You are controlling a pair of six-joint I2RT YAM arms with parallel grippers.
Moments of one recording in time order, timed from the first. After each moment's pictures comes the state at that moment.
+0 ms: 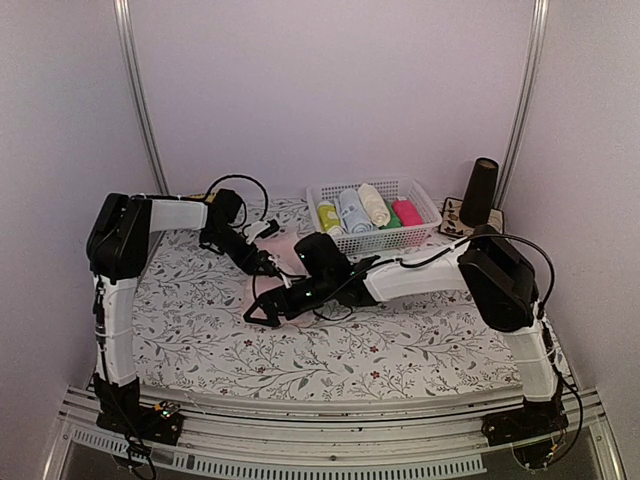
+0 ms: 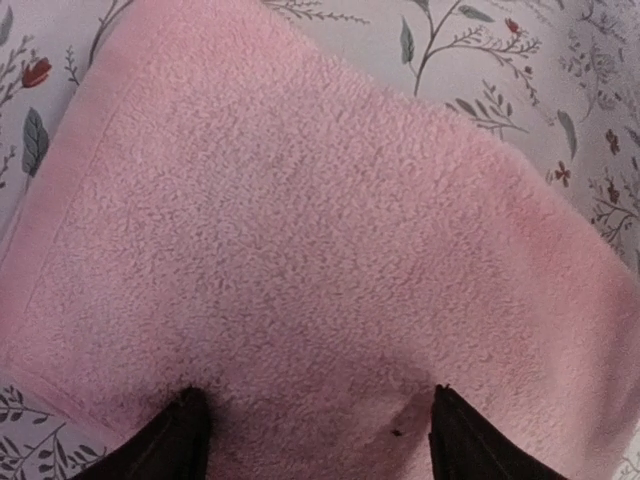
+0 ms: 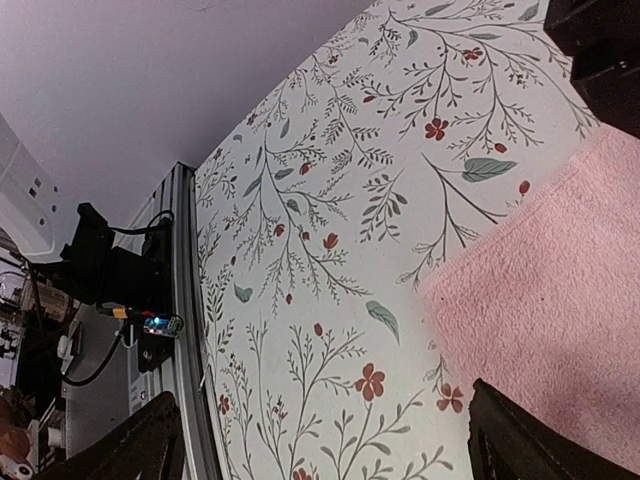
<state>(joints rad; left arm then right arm) -0.30 2.22 1.61 -0.57 0.43 0.51 1.01 2.23 1.57 0.10 -0.54 0.42</state>
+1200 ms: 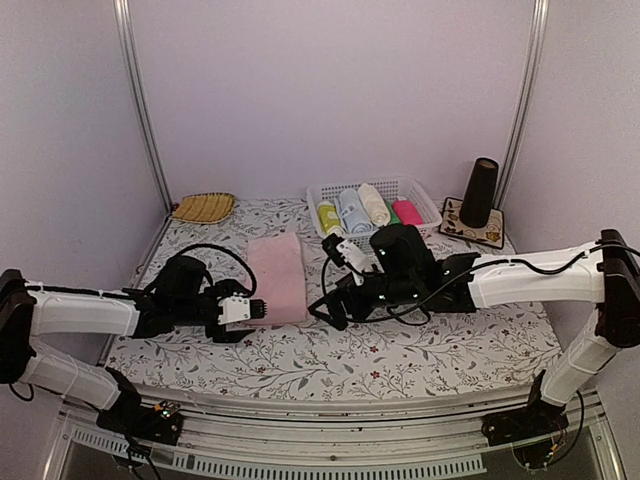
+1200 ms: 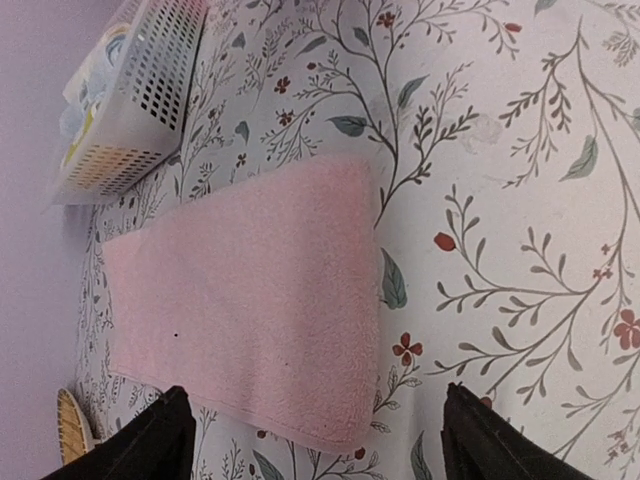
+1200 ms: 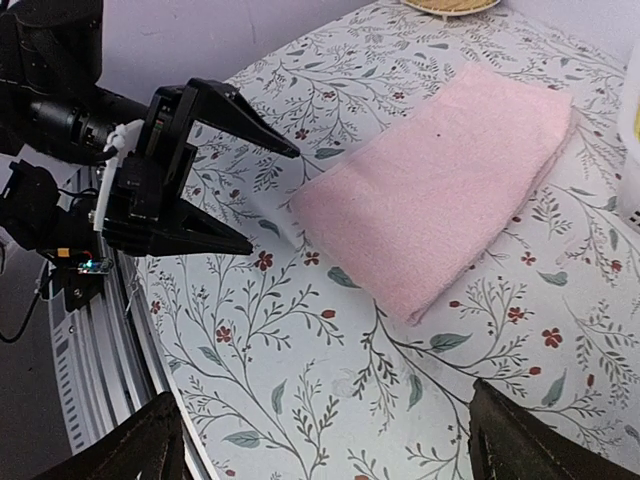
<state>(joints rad) -0.61 1.24 0.46 0.11 0.21 0.98 1.01 1.63 1.07 -0.02 -0.16 0.22</state>
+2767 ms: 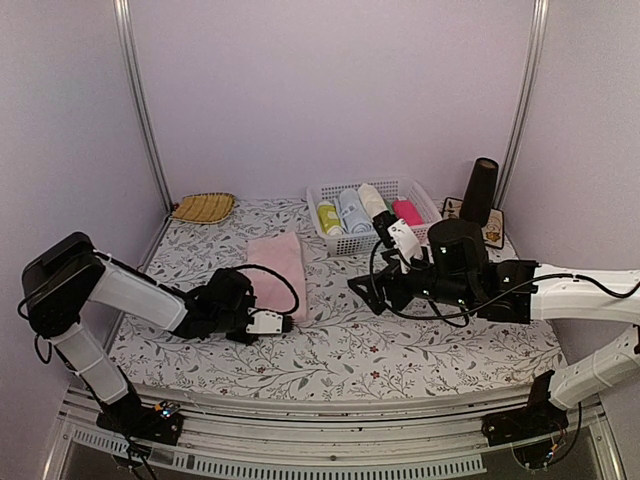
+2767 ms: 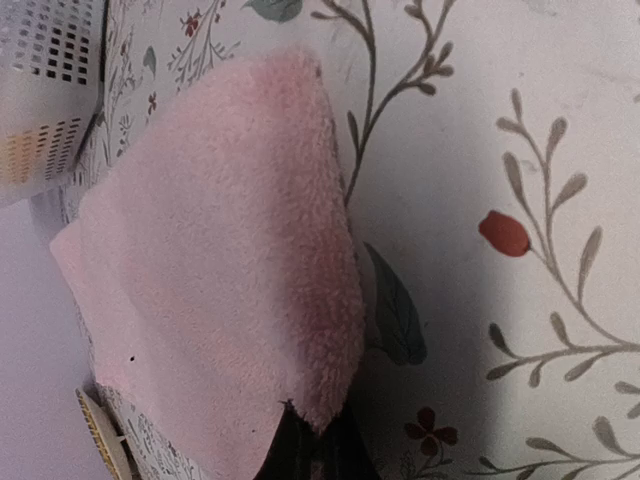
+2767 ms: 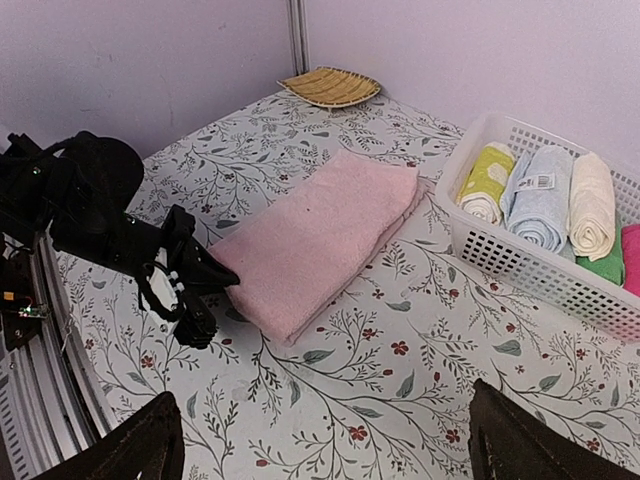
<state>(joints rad) -0.76 1.65 0.58 0.25 -0.15 1.08 1.01 1.27 0.88 0.00 0.17 0.13</state>
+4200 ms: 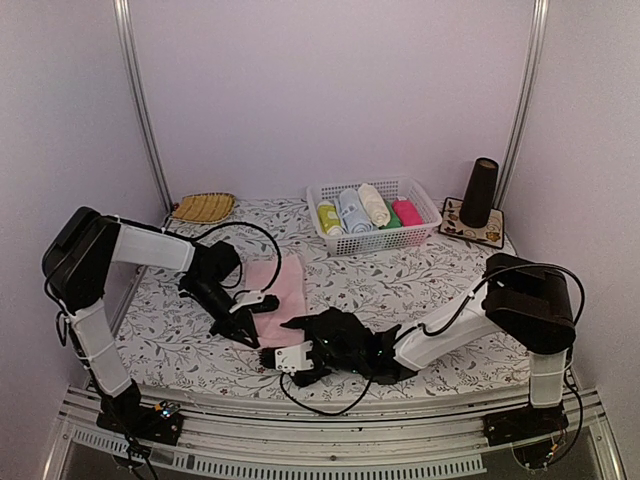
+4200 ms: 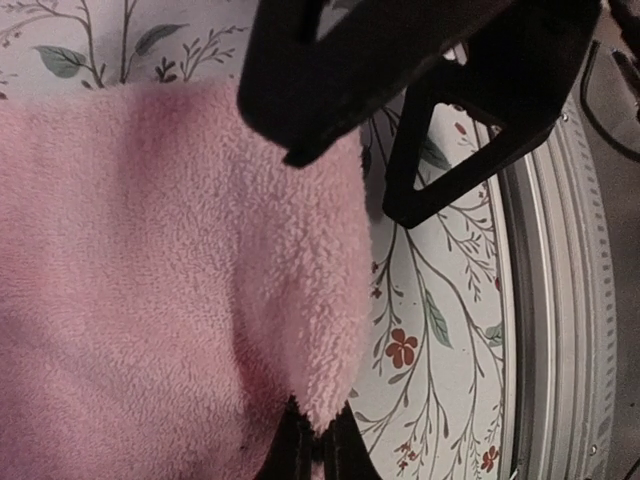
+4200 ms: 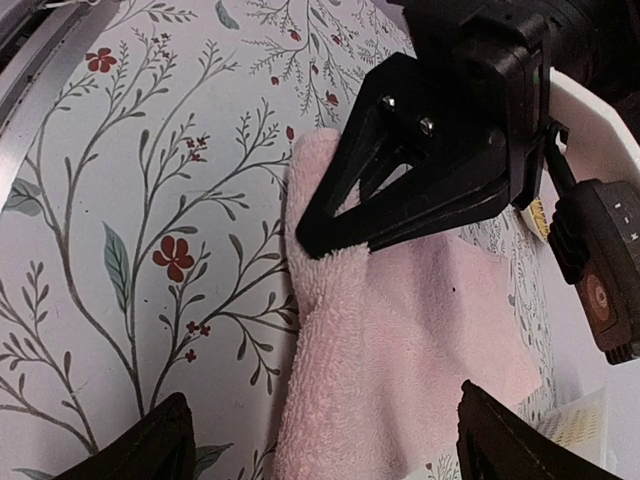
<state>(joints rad) -0.47 1.83 1.01 -0.76 0.73 1.03 1.25 2.04 1.03 0.51 0.18 -0.79</state>
